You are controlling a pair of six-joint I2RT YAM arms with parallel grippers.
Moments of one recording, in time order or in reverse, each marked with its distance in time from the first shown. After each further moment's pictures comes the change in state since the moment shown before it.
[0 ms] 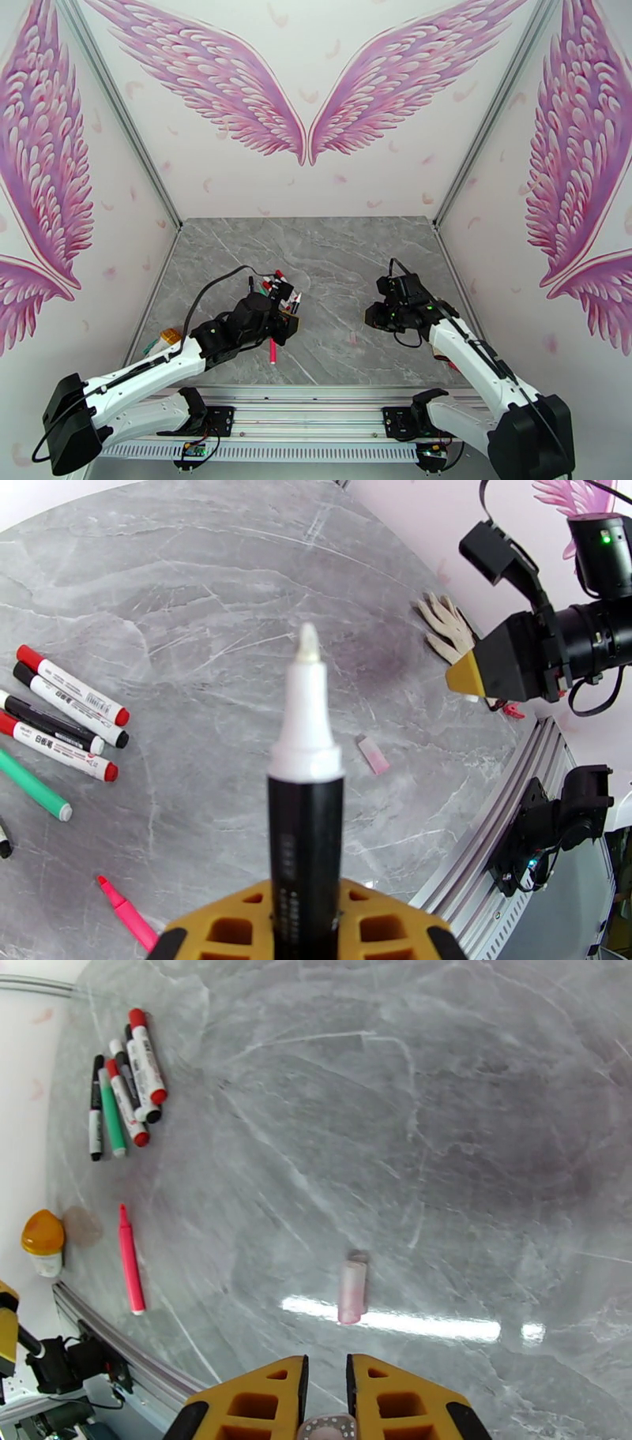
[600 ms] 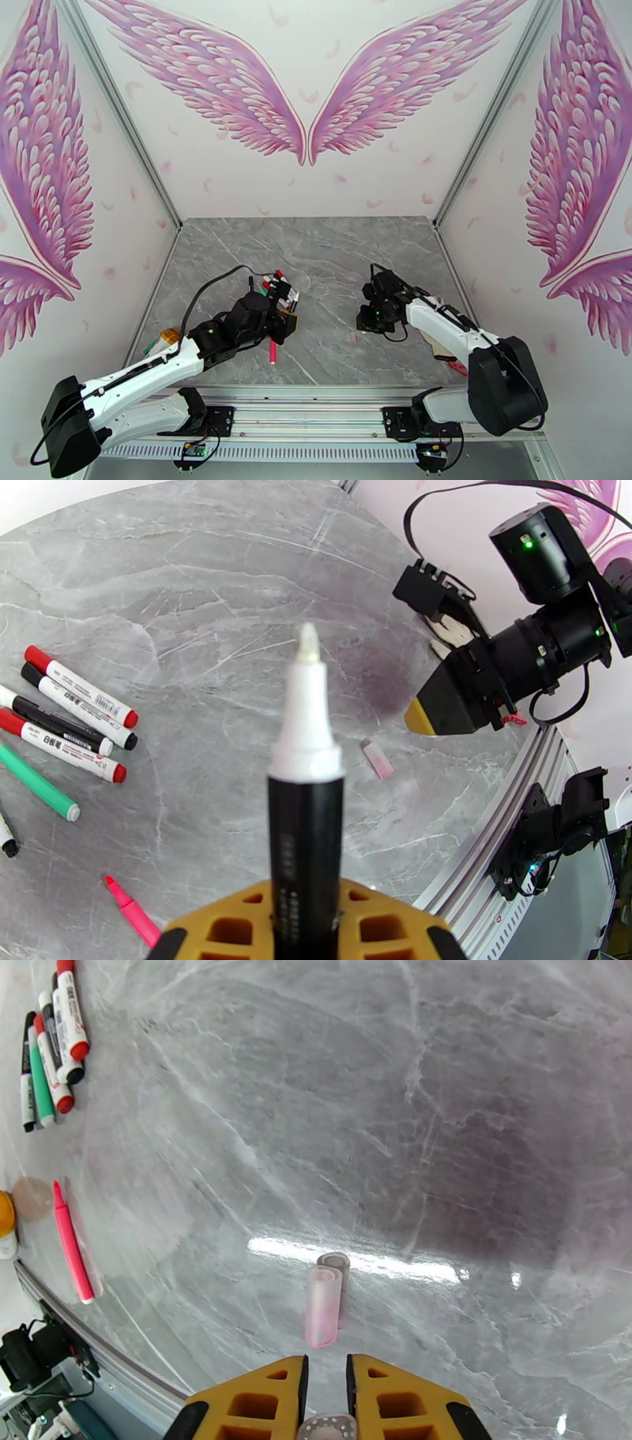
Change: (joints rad) left arm 0.007 0.001 0.000 -0.004 -0.002 0.000; right arm 0.079 0.273 0.059 -0.005 0.034 -0.021
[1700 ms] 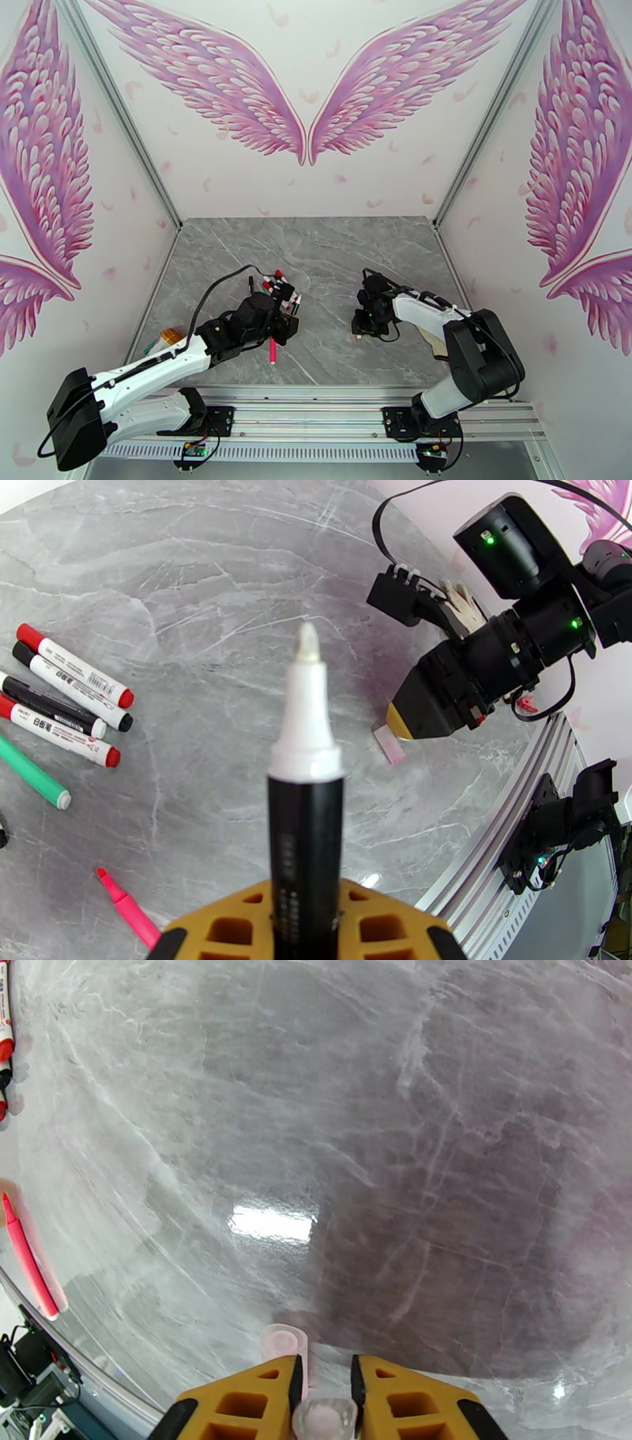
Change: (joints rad) left arm 0.000 0.051 0.000 0.002 0.011 -0.008; right arm 0.018 0.154 0.000 0.068 0.004 0.001
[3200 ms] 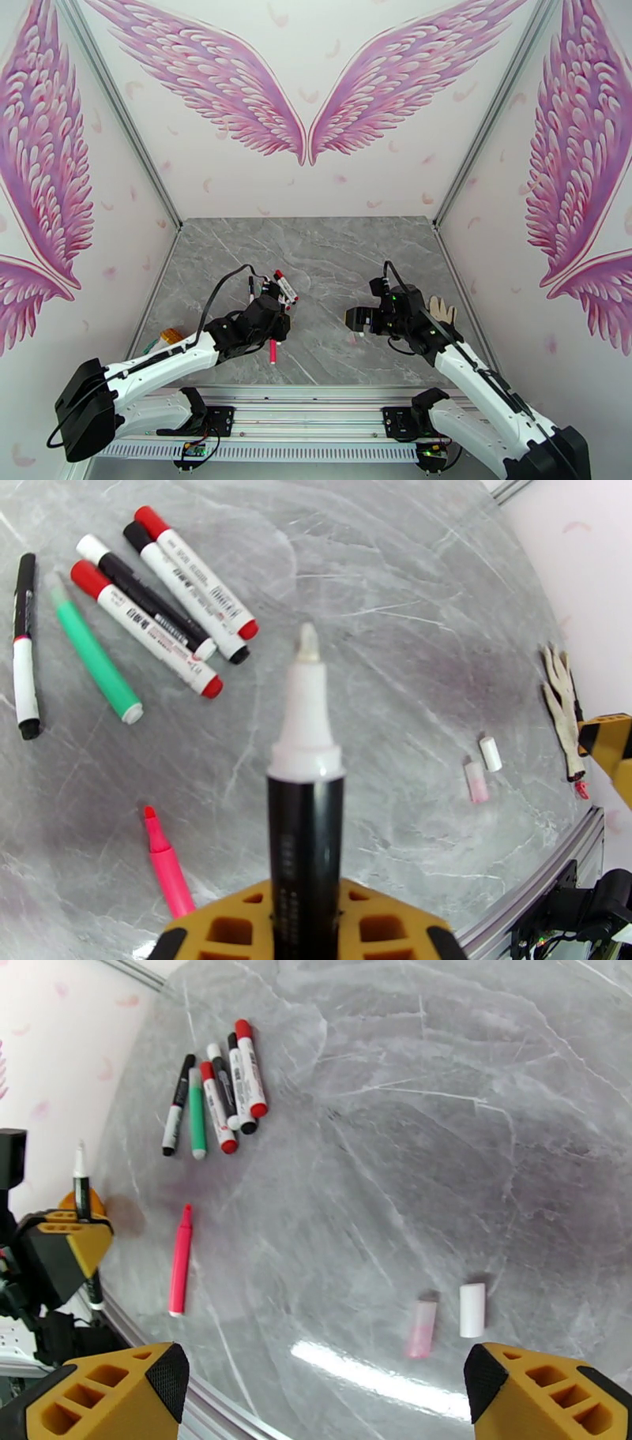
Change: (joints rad) left arm 0.000 0.083 -0.001 -0.098 -0.211 -0.308; right arm 0.017 -0.662 -0.215 0.200 -0.090 0.056
